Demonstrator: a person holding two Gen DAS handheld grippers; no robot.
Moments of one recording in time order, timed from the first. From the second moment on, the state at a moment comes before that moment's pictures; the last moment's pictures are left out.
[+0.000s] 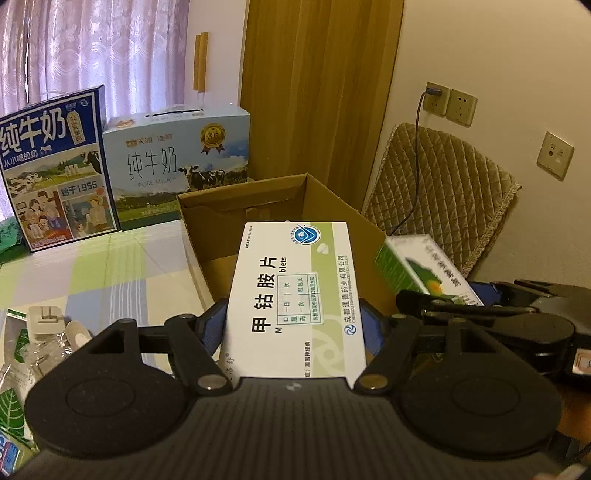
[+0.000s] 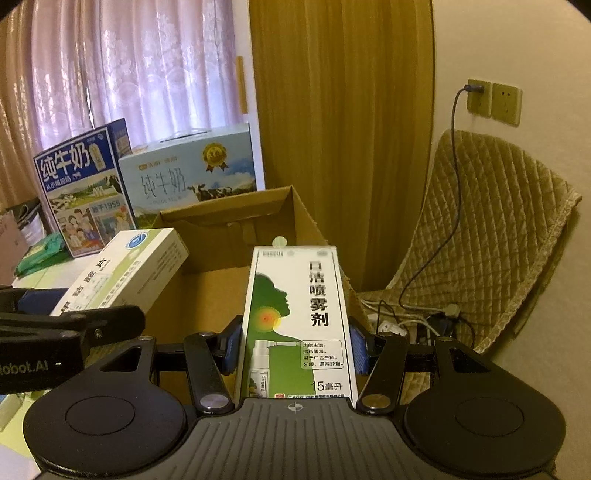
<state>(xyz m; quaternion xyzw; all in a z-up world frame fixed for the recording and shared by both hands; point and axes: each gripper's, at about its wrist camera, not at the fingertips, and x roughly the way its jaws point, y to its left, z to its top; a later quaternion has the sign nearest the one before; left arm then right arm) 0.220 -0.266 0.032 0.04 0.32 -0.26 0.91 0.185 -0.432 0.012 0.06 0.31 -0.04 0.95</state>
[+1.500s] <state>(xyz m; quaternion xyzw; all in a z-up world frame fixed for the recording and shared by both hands) 0.151 -0.121 0.072 -0.02 0.30 -0.18 0.94 0.134 -0.333 0.052 0.03 0.28 0.03 0.96</state>
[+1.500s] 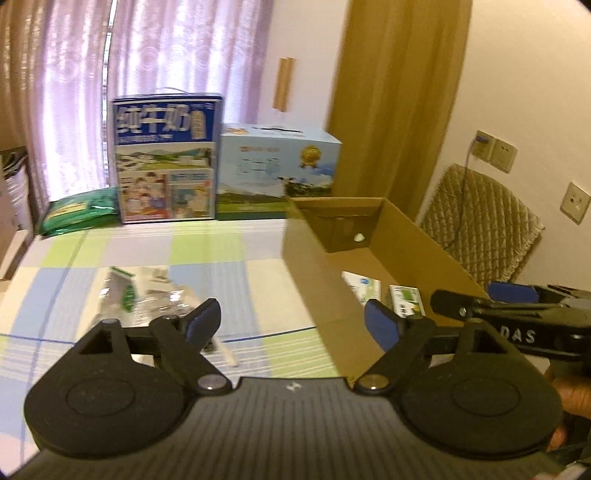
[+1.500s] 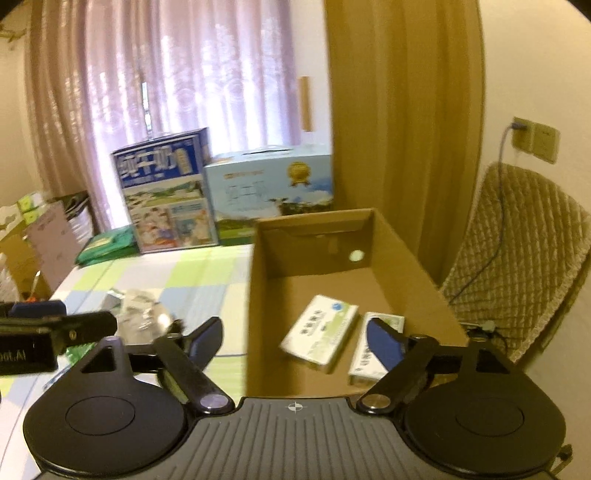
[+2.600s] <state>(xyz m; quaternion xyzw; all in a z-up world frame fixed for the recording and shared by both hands) 0.092 0.056 0.033 0.02 0.32 -0.06 0.94 0.104 -0.194 0.010 -0.03 0.33 0.14 0.93</state>
